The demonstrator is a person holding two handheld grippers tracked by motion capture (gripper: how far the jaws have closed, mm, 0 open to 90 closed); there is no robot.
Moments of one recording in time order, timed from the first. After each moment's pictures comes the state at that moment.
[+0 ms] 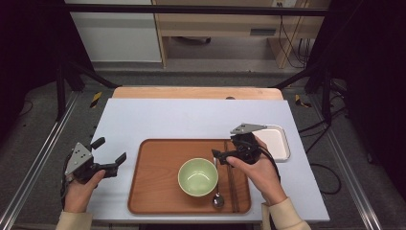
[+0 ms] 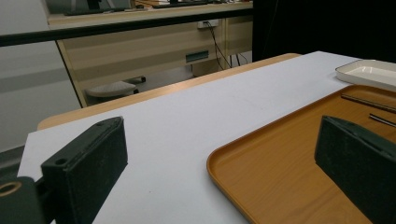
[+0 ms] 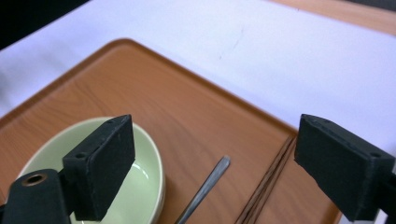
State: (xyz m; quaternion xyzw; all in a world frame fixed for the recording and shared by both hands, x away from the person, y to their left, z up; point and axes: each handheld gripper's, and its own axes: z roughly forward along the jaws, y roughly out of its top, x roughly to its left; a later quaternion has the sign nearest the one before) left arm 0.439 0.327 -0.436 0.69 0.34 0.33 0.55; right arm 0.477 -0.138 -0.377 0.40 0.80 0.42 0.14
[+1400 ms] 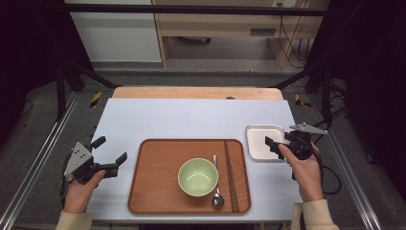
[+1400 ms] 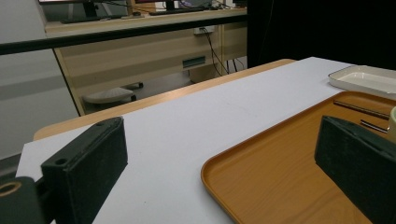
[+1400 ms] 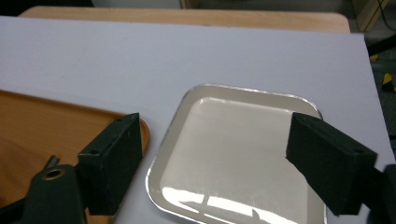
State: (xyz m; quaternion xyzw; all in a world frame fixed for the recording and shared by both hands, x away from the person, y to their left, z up) left arm 0.437 0.324 -0.430 0.69 0.33 0.33 0.55; right arm 0.486 -0.283 -0.402 0.55 0.69 0.41 0.23
